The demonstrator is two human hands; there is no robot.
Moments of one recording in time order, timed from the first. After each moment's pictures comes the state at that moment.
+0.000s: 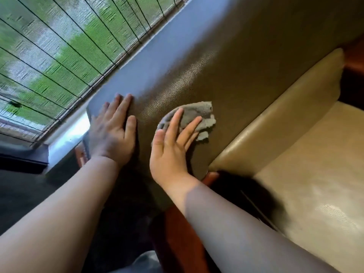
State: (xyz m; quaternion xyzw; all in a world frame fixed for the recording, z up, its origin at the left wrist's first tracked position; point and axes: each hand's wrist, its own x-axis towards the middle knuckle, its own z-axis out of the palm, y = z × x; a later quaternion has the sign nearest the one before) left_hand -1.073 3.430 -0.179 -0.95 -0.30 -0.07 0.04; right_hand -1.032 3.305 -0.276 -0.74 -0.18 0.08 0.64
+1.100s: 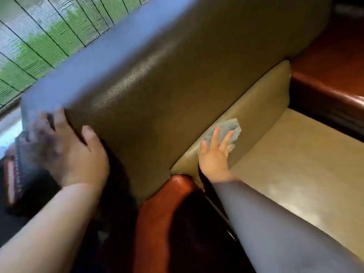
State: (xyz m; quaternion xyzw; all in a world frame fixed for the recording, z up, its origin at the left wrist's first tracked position) left_hand -1.075 3.357 -0.247 -0.85 -0.44 -0.29 0.01; right_hand -0.912 3.176 -0.470 -0.87 -0.06 0.18 0.45
